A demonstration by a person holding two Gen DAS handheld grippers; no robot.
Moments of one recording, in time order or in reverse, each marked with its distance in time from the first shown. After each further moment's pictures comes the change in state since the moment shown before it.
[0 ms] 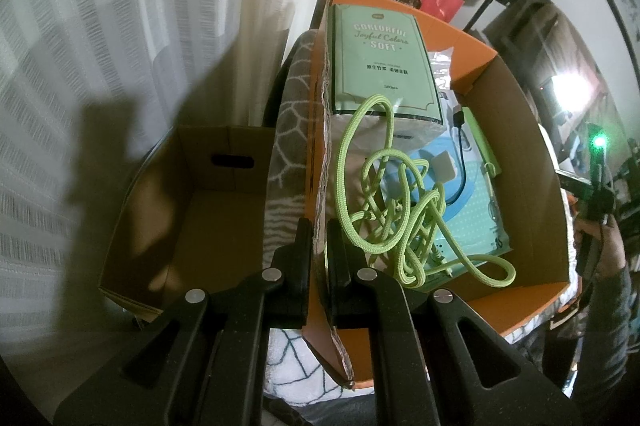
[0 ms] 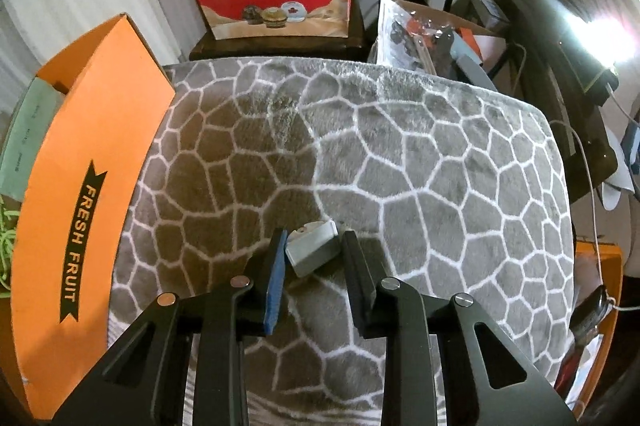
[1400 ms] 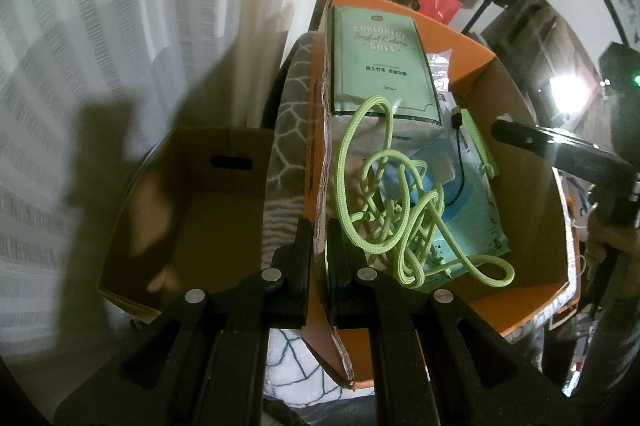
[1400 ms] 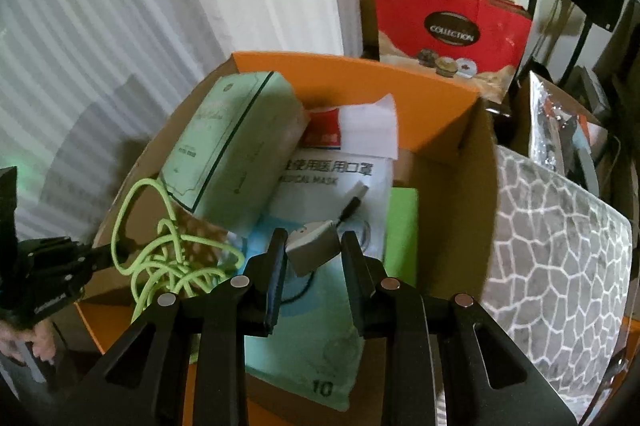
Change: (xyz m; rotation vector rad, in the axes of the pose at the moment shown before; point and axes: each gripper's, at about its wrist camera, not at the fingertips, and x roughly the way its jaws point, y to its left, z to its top) left arm 0.000 0.004 0.002 -0.005 -0.010 -0.006; right arm -0.035 0.205 0.033 -0.242 -0.011 0.235
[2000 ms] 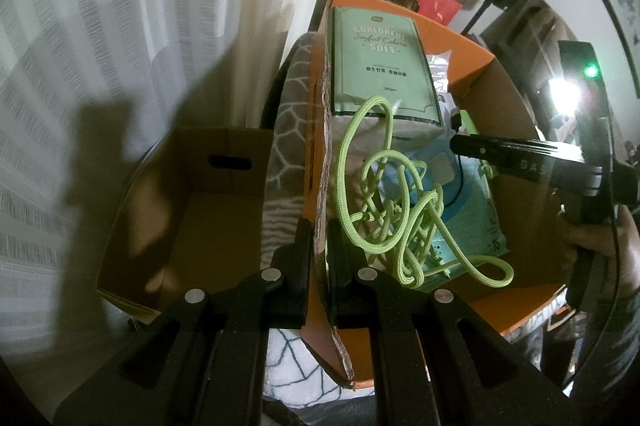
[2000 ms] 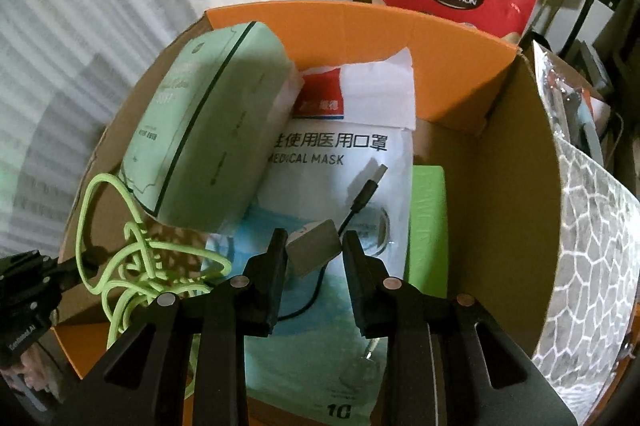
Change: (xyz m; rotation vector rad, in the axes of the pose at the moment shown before) left arm 0.000 0.000 -0.001 -0.003 -0.003 -0.002; right arm 0.033 0.002 -0.003 0.052 0.083 -0.045
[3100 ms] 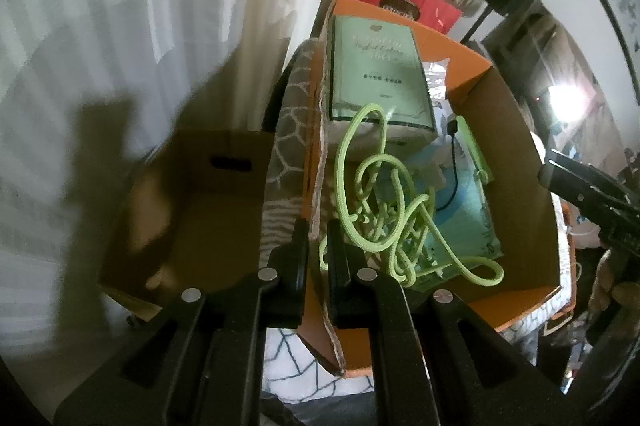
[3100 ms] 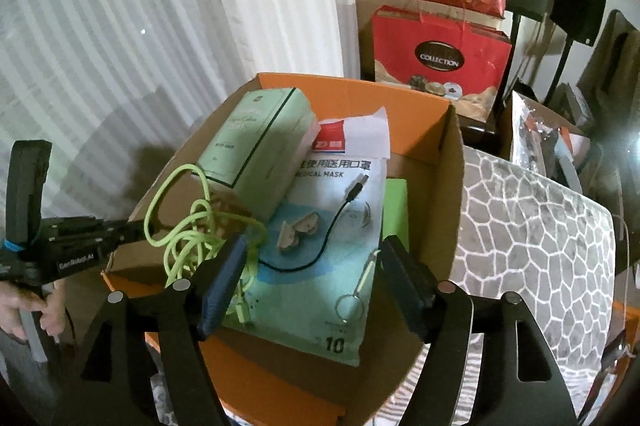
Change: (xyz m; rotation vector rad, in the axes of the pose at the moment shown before) left arm -0.012 -0.002 -0.003 -0.018 -0.026 0.005; right arm -0.093 0.005 -0.047 -0.059 -0.240 0.026
